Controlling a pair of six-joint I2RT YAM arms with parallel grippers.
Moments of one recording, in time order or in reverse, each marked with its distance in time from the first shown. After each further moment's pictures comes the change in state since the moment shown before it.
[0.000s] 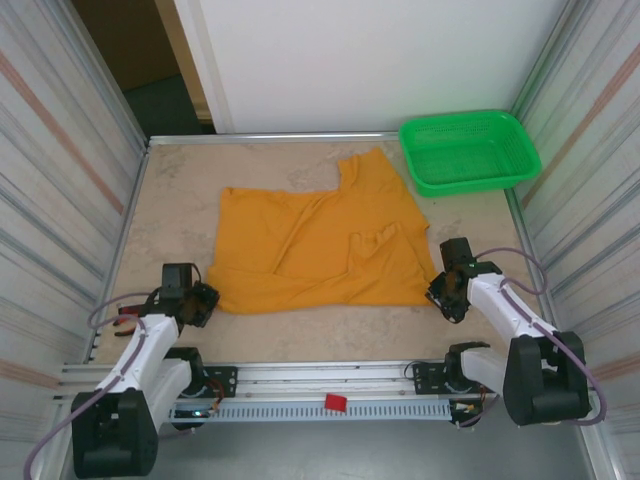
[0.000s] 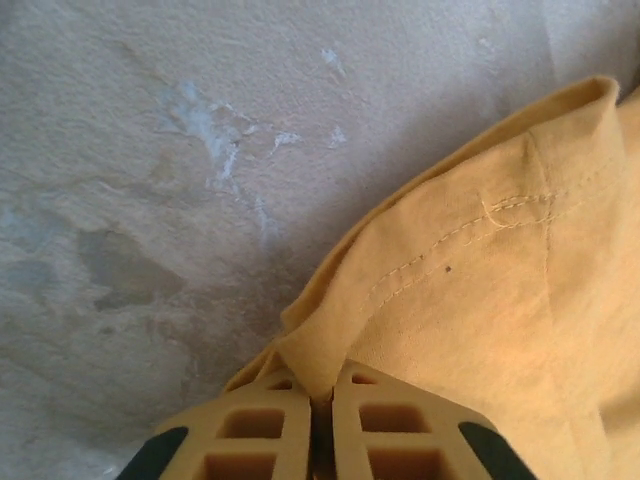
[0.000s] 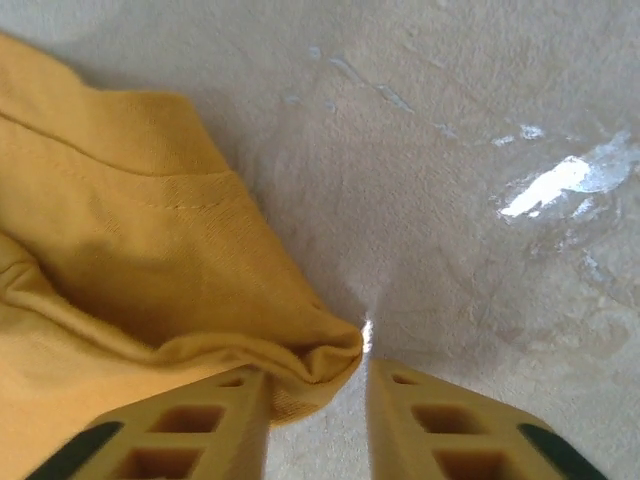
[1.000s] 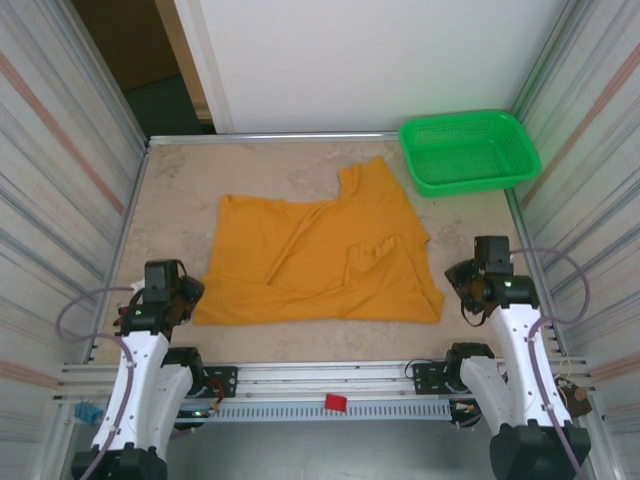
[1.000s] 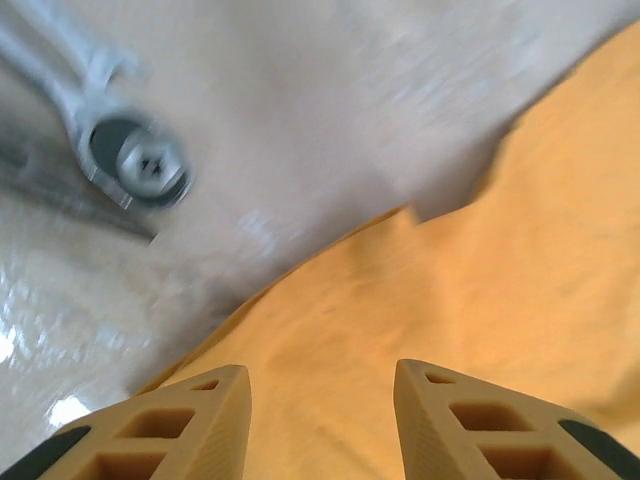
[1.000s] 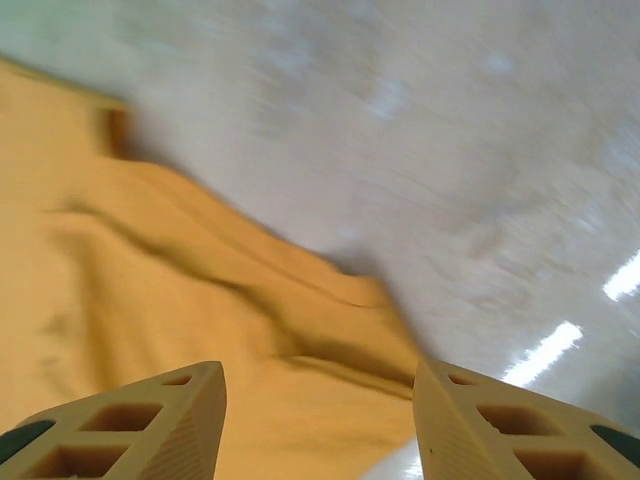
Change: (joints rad) left arm 0.023 -0.238 0.207 -0.326 -0.198 0.109; right arm -0.118 -0.340 0.220 -0.227 0.005 -0.003
